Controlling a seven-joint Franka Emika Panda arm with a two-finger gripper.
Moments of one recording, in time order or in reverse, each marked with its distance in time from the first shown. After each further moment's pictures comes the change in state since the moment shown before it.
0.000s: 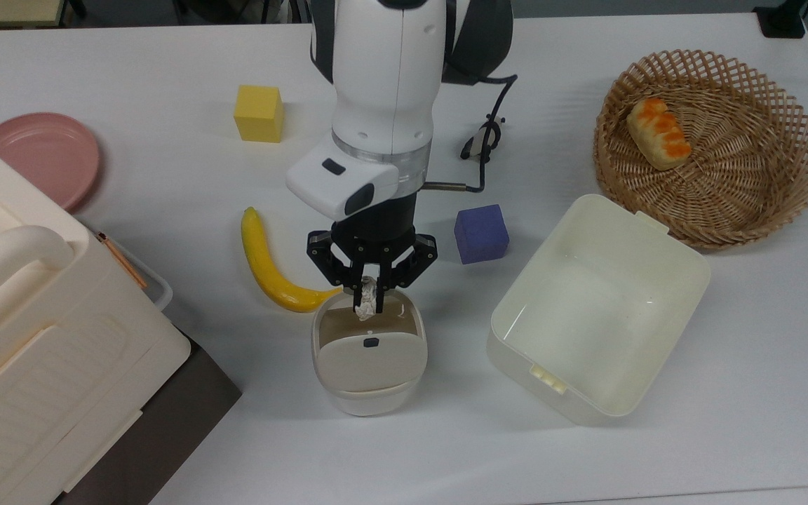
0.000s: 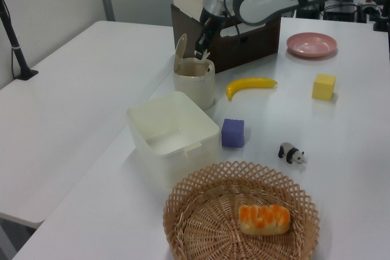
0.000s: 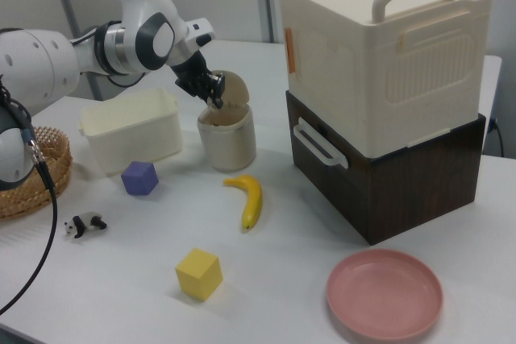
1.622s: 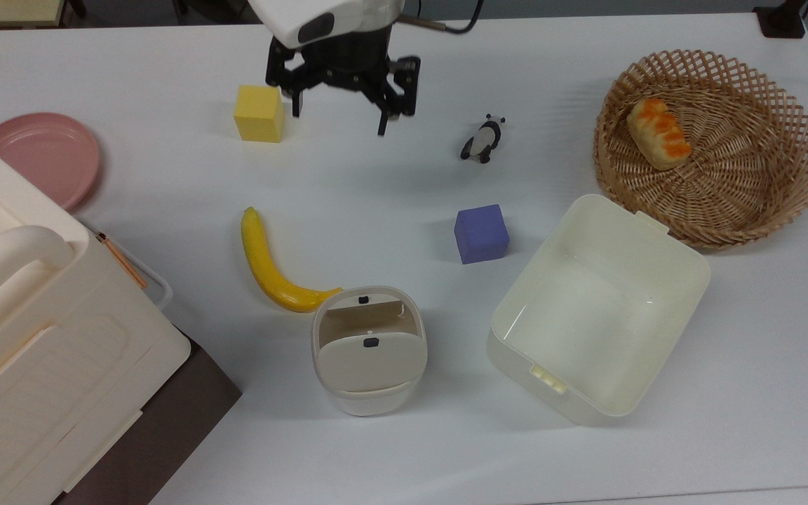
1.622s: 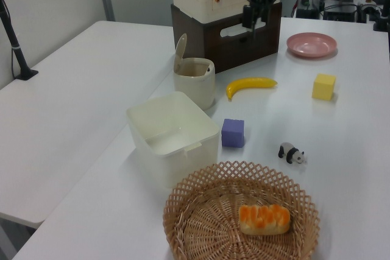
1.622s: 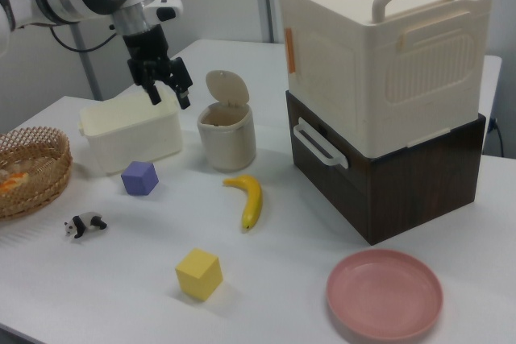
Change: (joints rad) arm -0.014 -0.350 0.026 -0.171 -0.023 -0.546 0.130
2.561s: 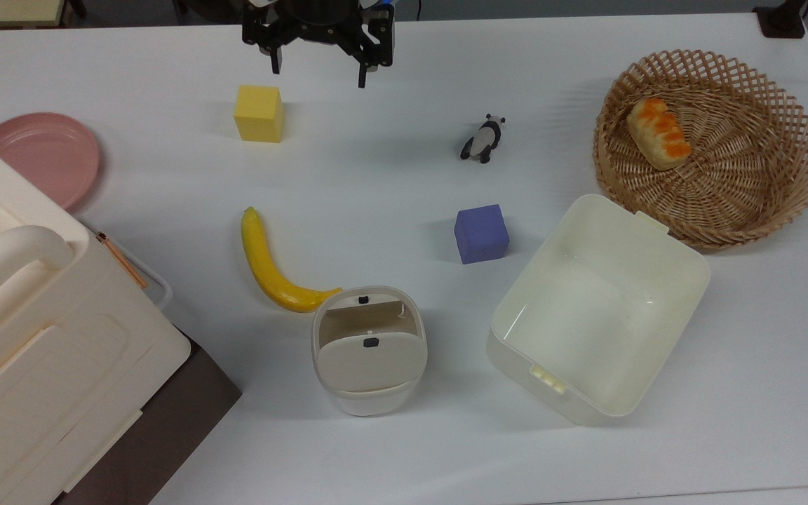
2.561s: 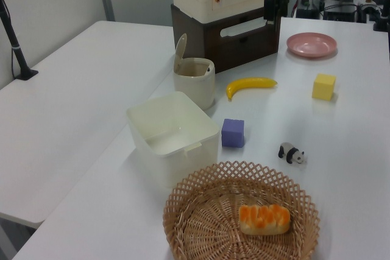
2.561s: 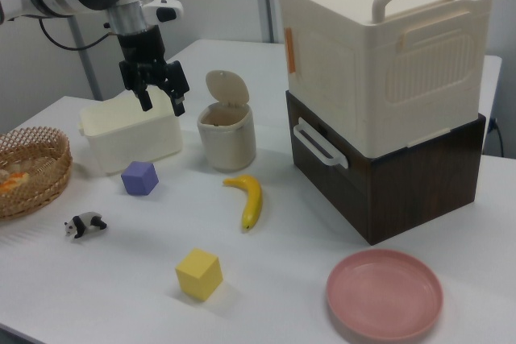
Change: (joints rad) arm -0.057 -0.098 0.015 -0.082 0.036 -0.074 -0.098
